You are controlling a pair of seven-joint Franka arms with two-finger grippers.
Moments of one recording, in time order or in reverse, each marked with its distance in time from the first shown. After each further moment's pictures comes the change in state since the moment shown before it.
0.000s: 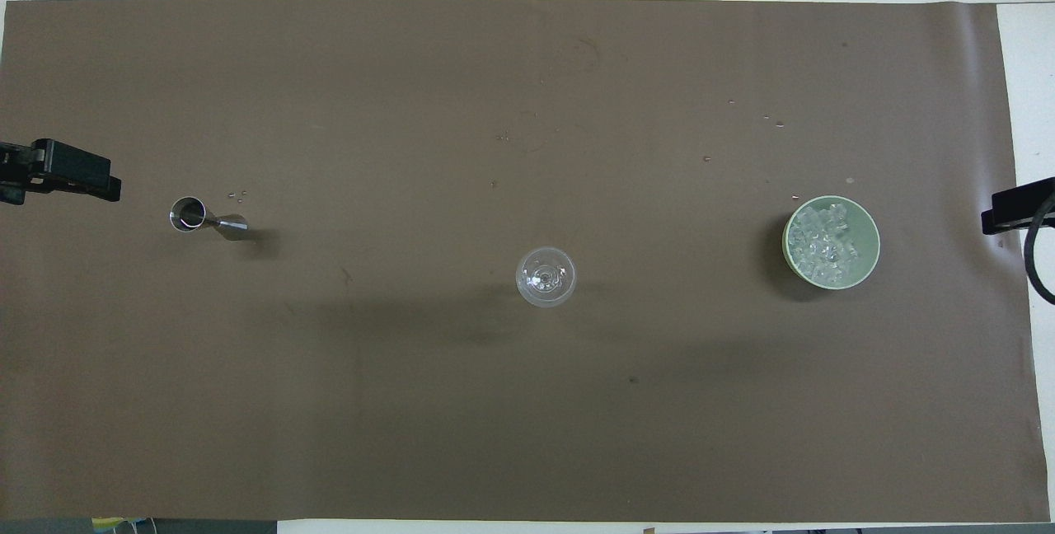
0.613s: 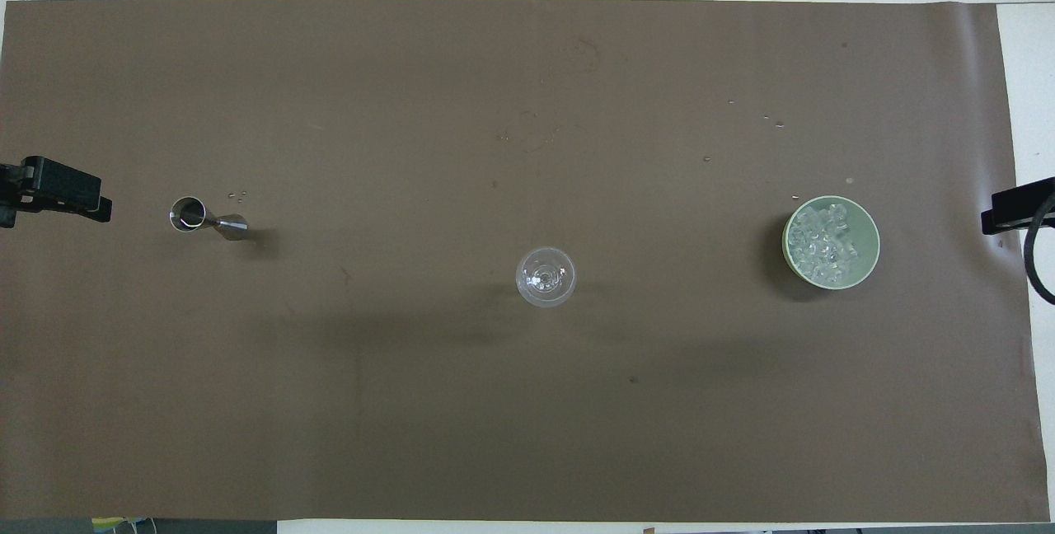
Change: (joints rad) left arm 0.006 -0.015 0.014 -0.019 0.000 -0.056 -0.007; right arm 0.000 0.000 0.000 0.000 0.000 0.000 0.000
